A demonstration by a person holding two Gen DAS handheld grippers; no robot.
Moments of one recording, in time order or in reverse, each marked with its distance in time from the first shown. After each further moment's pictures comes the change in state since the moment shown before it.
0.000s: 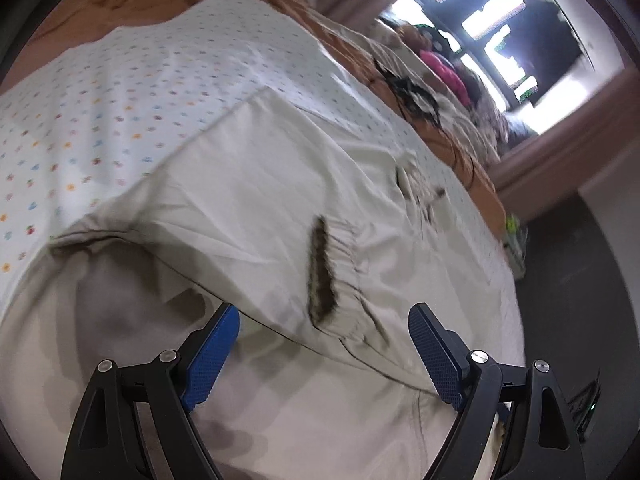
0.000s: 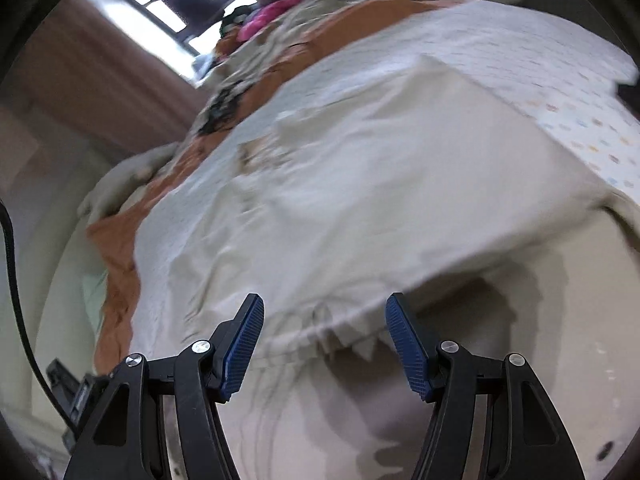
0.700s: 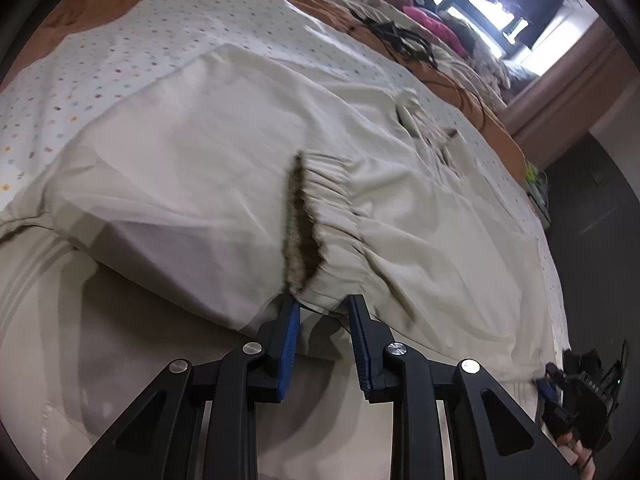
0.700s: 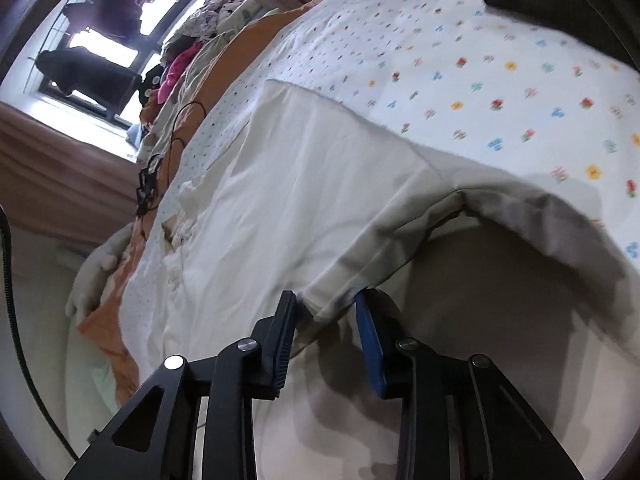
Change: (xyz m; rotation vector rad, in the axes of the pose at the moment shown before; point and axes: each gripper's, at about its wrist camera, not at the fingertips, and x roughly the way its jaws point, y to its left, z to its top) left arm 0.069 -0.016 -0.020 0.125 0.058 0.091; right arm 0.009 -0.110 0.025 0.291 -0.054 -0.042
